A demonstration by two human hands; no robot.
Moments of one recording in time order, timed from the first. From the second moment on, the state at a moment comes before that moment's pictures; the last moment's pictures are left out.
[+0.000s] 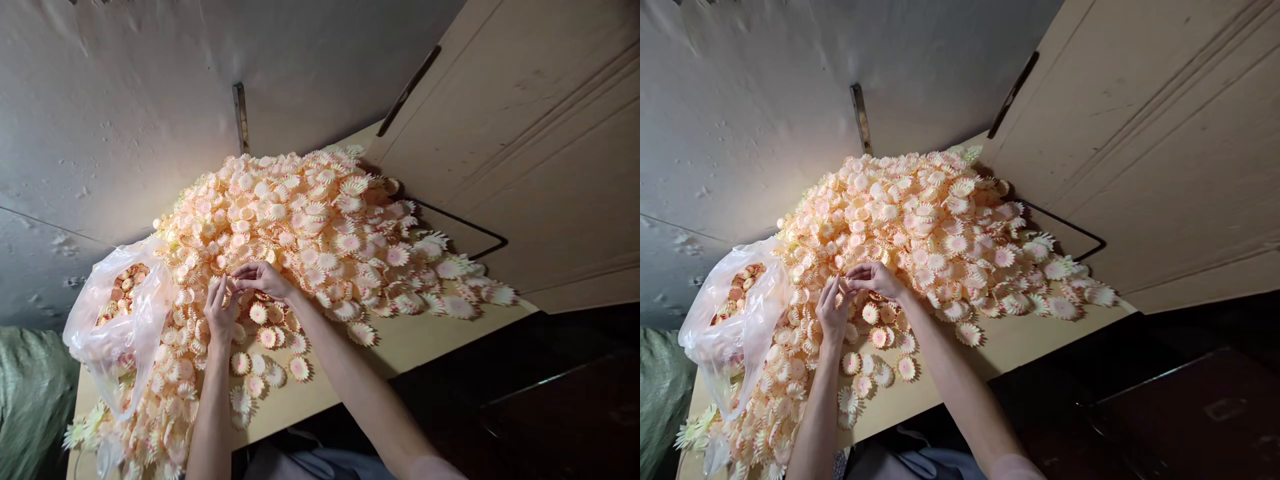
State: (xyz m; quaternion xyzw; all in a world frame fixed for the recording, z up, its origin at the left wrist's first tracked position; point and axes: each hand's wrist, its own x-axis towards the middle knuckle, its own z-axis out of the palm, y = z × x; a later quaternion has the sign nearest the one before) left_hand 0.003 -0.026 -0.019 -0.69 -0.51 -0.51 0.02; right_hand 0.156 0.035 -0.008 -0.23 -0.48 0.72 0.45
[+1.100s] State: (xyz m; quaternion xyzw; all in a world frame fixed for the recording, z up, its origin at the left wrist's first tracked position) left_hand 0.001 0.000 -0.006 -0.64 -0.48 -0.54 -0.26; right_hand 0.148 0.031 -0.008 -0.20 -0.33 0.80 0.46
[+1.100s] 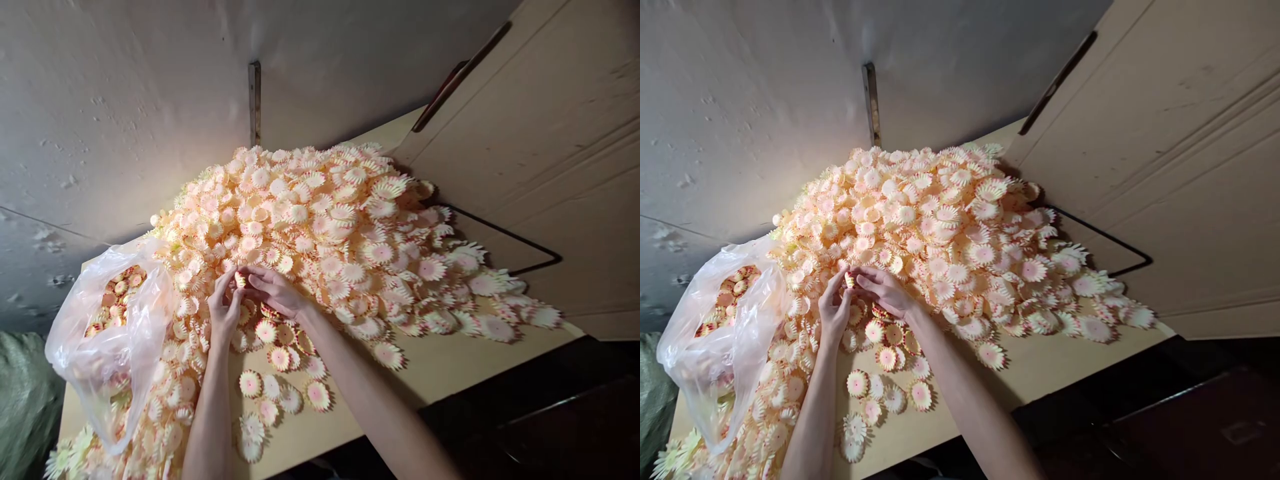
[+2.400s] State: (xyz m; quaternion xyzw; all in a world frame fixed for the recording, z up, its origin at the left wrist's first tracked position) left_hand 0.004 -0.010 -0.013 -0.66 -0.50 -0.55 -0.14; right_hand 0.151 0.030 -0.002 -0.20 -0.35 0.81 0.43
